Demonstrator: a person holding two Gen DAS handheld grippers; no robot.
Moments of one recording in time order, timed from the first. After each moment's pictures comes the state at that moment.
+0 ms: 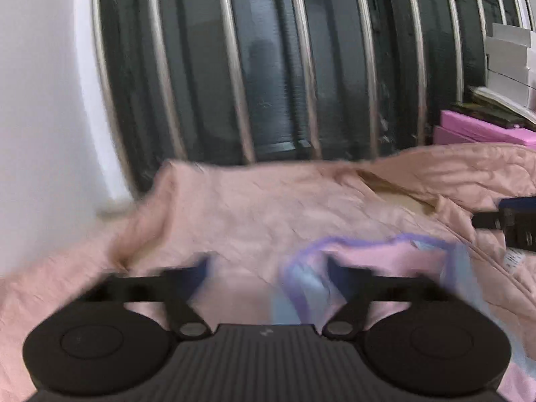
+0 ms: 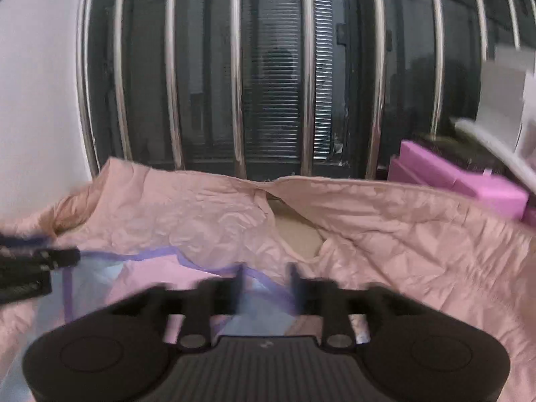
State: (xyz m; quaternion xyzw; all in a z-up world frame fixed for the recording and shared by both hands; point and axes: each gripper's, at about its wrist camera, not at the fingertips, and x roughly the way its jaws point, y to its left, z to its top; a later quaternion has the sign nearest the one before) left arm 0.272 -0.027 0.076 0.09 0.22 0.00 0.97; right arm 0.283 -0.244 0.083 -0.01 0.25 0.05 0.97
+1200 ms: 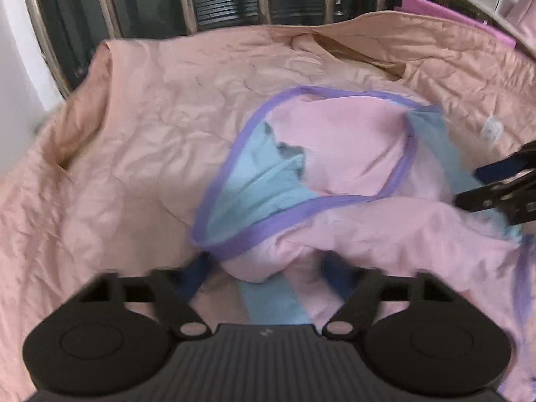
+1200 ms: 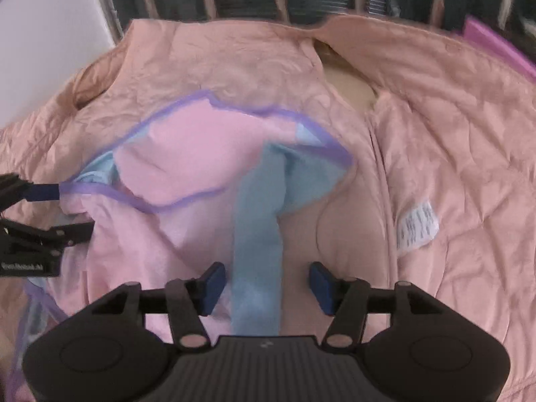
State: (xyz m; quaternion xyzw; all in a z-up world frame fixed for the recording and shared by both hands) left arm 0.300 0.008 0.020 0.09 0.44 -0.12 0.89; right arm 0.300 -0.235 0.040 -0.02 0.49 0.12 0.87
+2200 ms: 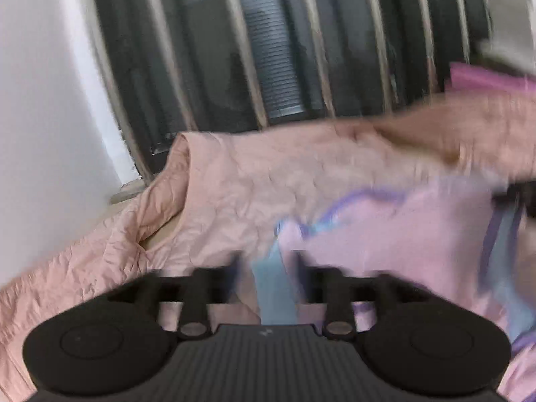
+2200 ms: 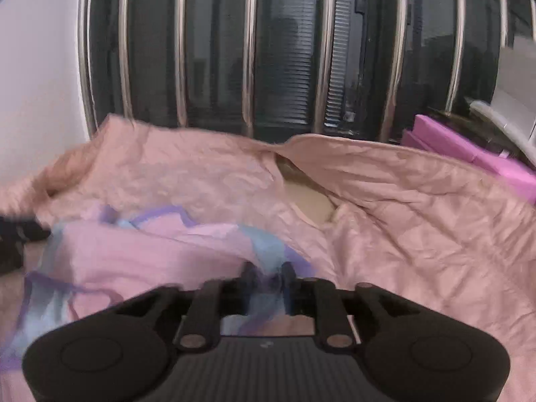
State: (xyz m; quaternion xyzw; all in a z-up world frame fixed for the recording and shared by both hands) left arm 0.278 0.010 0.057 0.10 0.28 0.00 0.95; right arm 0.287 -0.223 0.062 -0.03 0.31 0.05 0.95
